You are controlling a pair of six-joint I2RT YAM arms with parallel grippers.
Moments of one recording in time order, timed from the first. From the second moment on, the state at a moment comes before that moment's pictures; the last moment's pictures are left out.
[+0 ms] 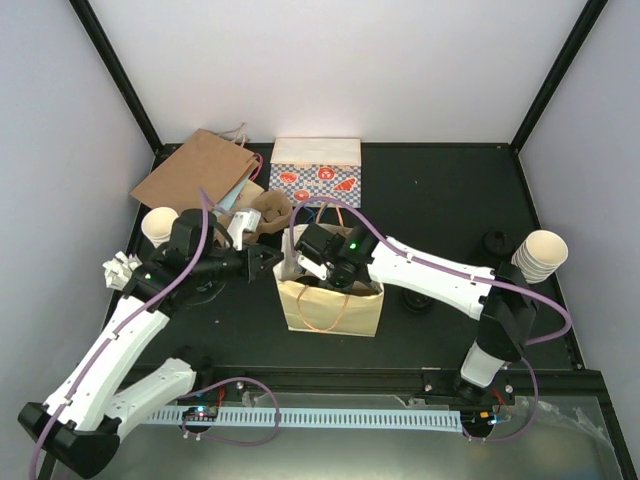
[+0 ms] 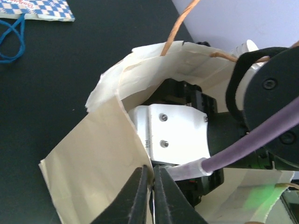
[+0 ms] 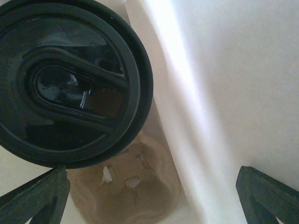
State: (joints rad) left arm -0.44 0.83 0.93 -0.68 0.55 -0.47; right arm 1.06 1.68 1.44 -1.06 0.16 -0.15
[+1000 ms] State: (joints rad) left arm -0.46 0.96 1.08 -0.82 0.49 -0.38; right arm 1.06 1.35 1.68 -1.02 0.15 -0.01
